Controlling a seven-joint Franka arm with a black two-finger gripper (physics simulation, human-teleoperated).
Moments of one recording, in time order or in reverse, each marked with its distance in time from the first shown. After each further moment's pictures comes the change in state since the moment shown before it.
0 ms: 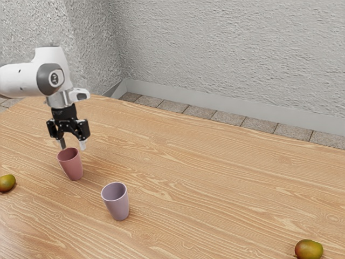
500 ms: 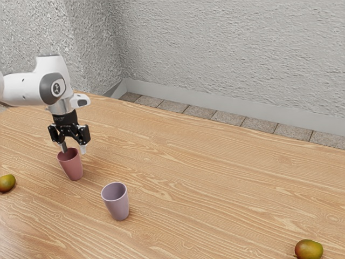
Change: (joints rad) arm -0.005 0.050 0.022 -0.018 0.017 0.122 0.002
